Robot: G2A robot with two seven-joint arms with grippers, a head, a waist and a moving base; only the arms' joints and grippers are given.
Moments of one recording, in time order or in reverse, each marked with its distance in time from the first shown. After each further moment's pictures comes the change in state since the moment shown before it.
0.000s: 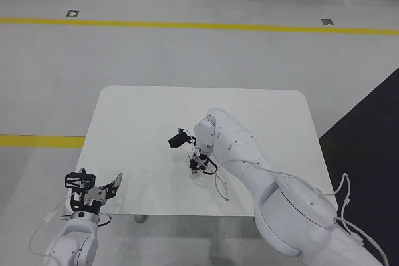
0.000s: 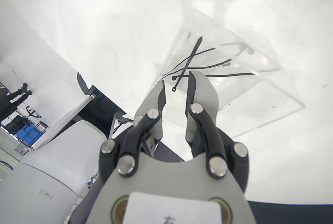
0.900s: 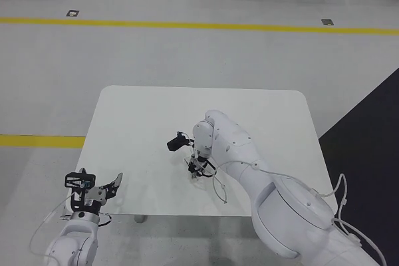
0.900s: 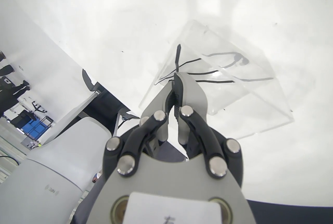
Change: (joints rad) left arm 0.000 0.000 0.000 0.000 0.000 0.000 0.000; right arm -0.004 -0.020 0.015 0.023 0.016 -0.011 0.019
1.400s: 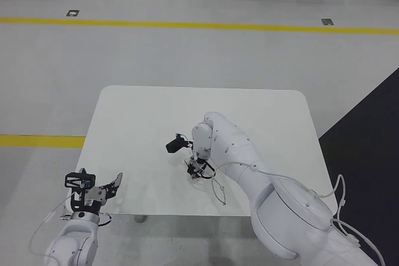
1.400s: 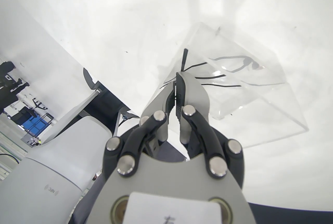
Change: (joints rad) left arm 0.000 0.000 0.000 0.000 0.000 0.000 0.000; right arm -0.007 -0.004 0.000 0.001 -0.001 -0.004 0.000
